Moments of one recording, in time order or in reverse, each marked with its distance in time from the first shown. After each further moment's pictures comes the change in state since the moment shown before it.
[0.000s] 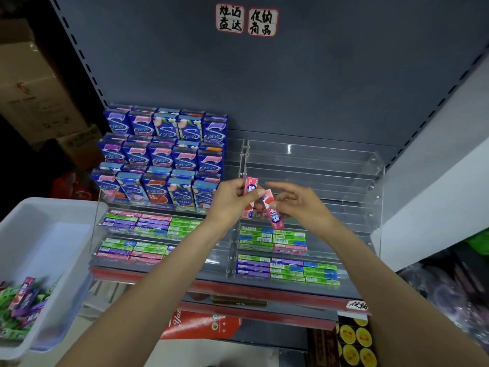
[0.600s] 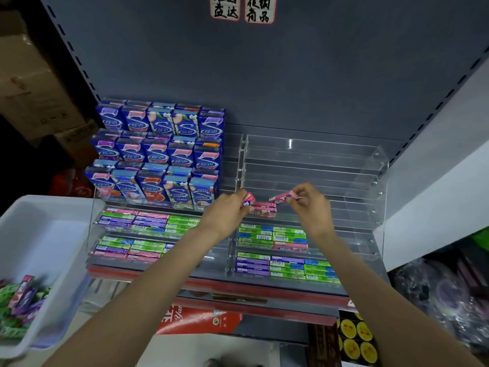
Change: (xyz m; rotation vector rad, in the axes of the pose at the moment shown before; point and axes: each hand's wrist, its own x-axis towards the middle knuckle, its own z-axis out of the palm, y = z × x) left_hand 0.009 -0.029 -0.009 0.939 -0.192 0.088; right_hand 0.014 0.058 -0.002 -0.314 0.454 0.007
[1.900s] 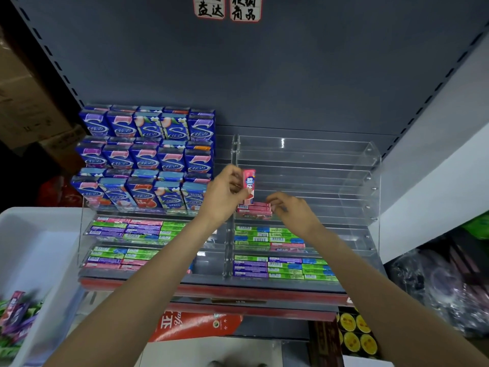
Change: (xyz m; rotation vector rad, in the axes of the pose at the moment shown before) left_hand 0.021 0.008 -0.011 -0.578 0.232 0.029; right_hand 0.005 -0.006 0.009 -0.264 -0.379 -0.081
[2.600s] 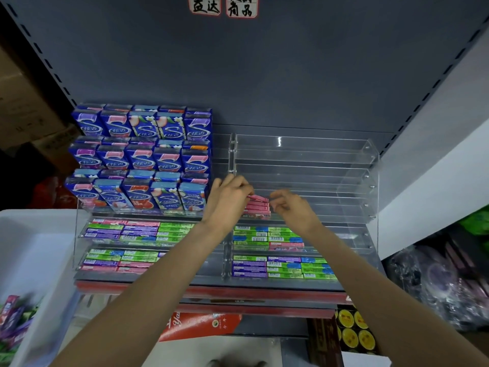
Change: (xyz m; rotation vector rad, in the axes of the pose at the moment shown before) left_hand 0.002 -0.015 0.016 0.879 -0.058 0.349; right_hand -0.002 -0.003 -0.002 0.159 0.027 0.116
